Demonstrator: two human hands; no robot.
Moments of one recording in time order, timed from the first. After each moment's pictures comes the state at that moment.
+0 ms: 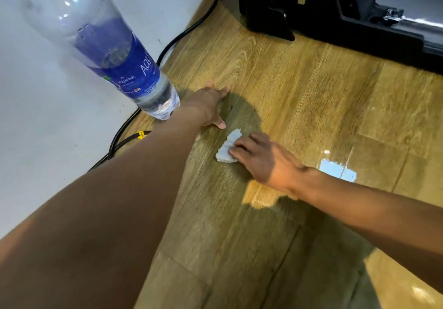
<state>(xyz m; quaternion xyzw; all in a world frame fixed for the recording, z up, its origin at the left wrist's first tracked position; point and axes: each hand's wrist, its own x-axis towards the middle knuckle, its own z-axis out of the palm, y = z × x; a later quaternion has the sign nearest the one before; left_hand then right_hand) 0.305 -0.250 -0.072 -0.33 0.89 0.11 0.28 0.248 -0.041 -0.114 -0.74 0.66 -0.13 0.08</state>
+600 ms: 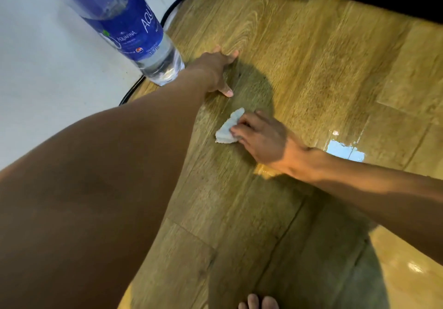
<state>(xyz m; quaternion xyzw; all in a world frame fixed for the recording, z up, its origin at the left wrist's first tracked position) 0.302 -0.252 -0.075 -0.34 0.89 0.12 0.29 0.273 -0.038 -0.113 -0.68 0.70 -0.16 0.15</state>
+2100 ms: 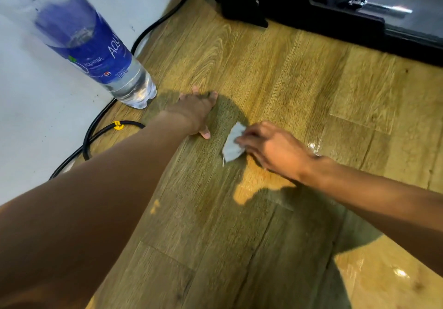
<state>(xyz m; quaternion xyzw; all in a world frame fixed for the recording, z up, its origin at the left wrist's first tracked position) 0.311 -0.199 -0.075 -0.28 0.89 0.07 0.35 0.215 0.011 -0.112 -0.68 0.70 -0.18 0.14</state>
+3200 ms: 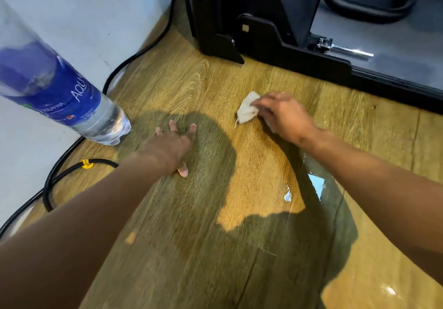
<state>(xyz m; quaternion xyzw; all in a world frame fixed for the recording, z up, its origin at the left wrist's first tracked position) 0.307 -0.203 -0.082 -0.28 0.88 0.08 0.37 0.082 -0.038 -0.109 -0.57 0.80 -0.16 0.09</state>
